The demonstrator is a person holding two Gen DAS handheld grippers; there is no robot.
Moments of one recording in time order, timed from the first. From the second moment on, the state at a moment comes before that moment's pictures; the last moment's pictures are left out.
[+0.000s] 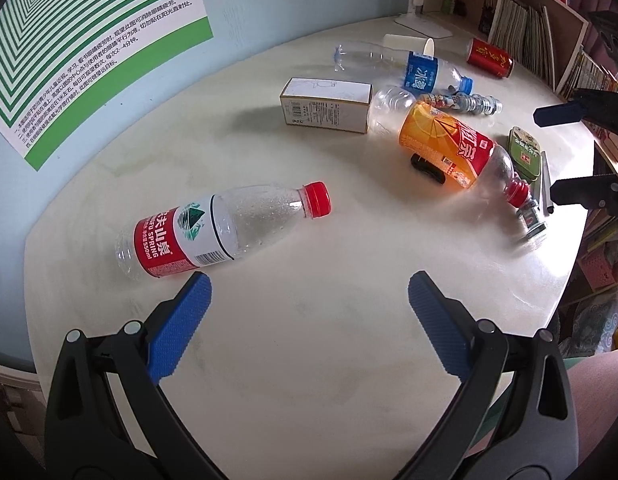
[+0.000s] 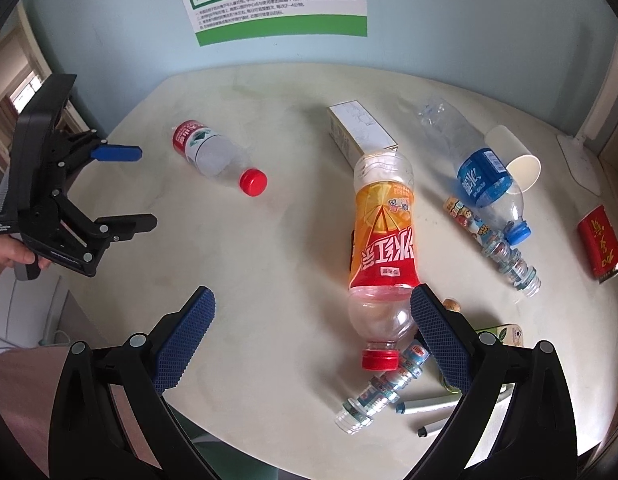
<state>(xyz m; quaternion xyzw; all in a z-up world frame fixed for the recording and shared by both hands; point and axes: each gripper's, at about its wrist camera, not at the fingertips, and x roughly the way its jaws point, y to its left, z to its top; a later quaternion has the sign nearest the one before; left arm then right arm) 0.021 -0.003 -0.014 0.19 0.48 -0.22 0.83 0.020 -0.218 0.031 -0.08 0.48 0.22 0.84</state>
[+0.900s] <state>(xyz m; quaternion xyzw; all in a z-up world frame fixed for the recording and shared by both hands) 0.110 -0.010 -0.058 0.38 0.44 -0.34 0.74 0.091 -0.218 -0.022 -0.10 0.54 0.17 0.81</state>
